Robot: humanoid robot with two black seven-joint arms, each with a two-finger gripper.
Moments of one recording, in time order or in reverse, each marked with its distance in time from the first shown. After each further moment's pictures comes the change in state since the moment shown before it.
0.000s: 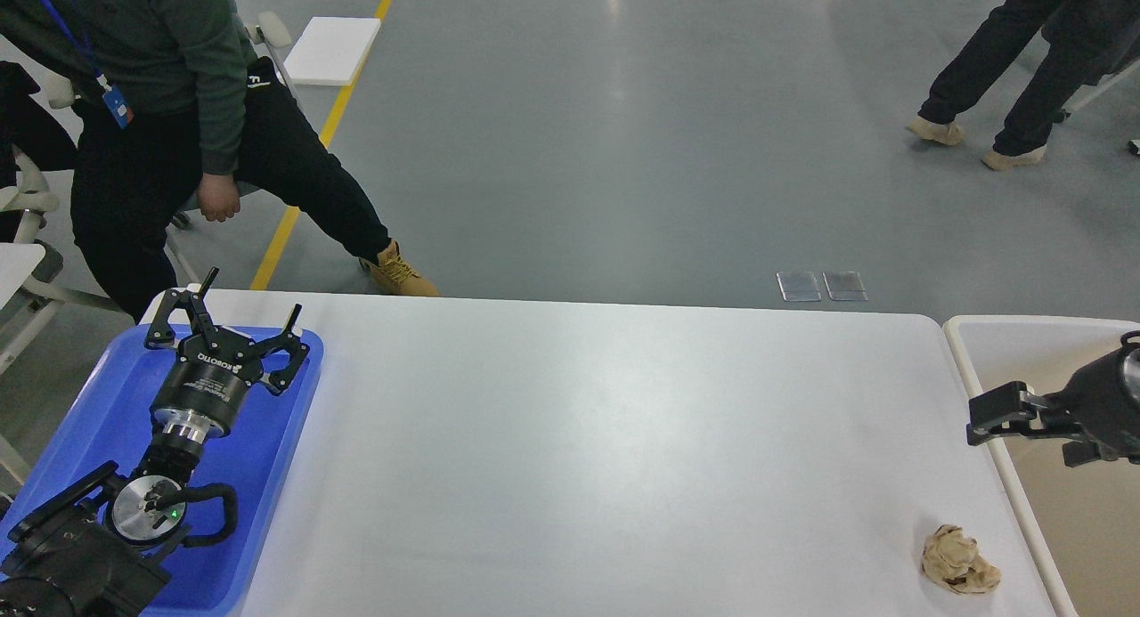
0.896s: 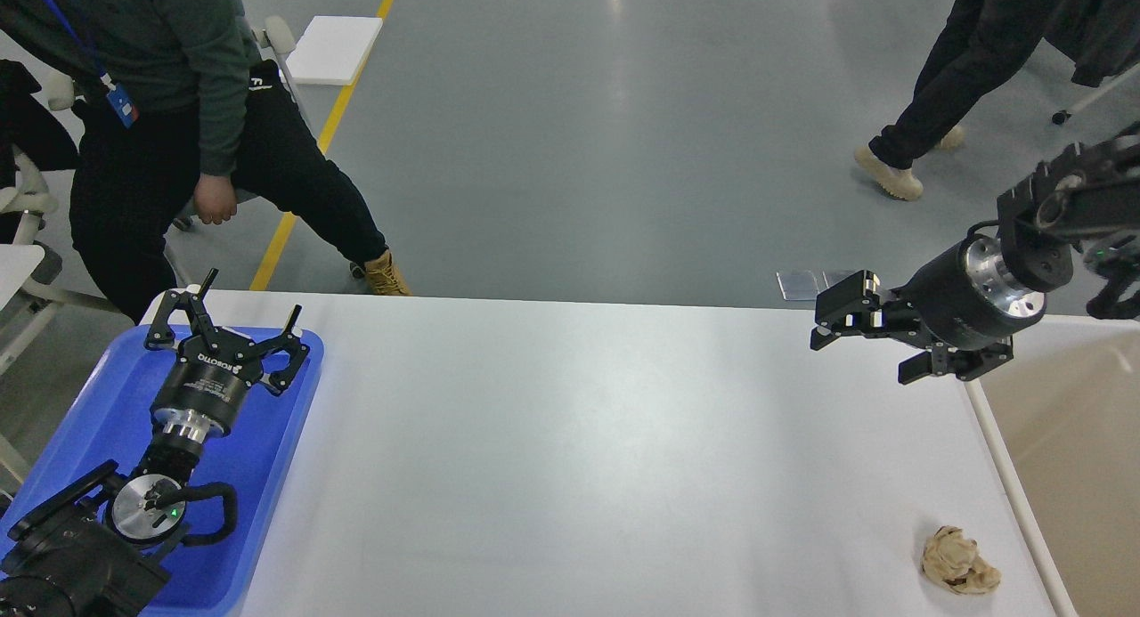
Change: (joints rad) left arm 0.000 0.000 0.000 0.000 0.000 0.000 0.000; right arm 0.179 0.242 0.042 0.008 0.490 0.129 0.014
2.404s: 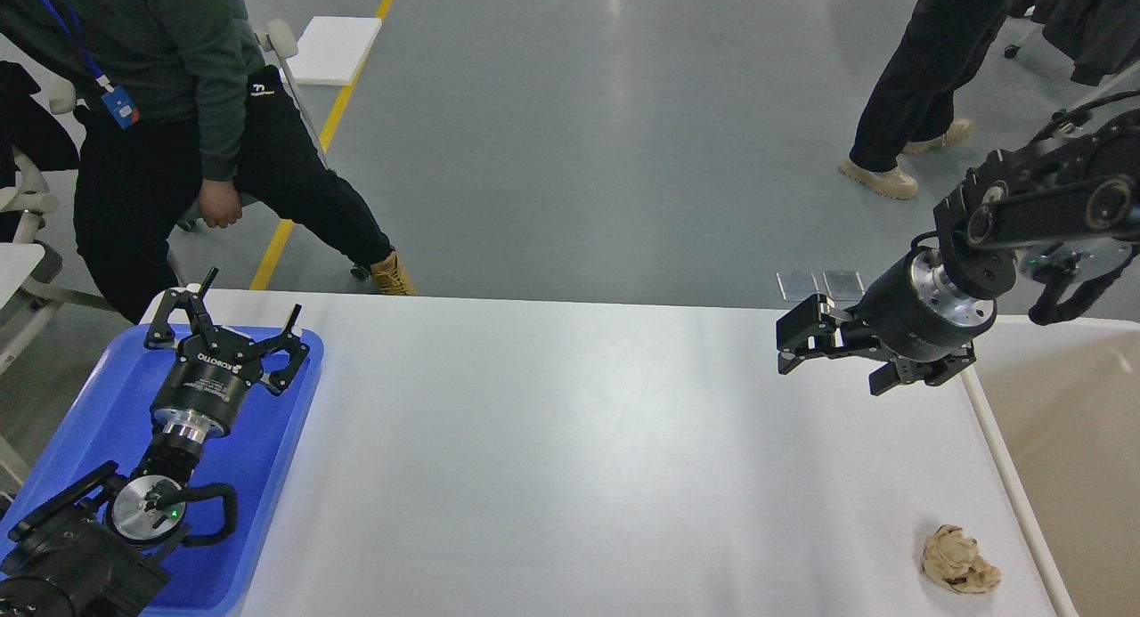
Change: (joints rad) left arm 0.000 0.000 0.000 0.000 0.000 0.000 0.000; right arm 0.057 0.242 -0.060 0.046 0.017 -0.006 -0.003
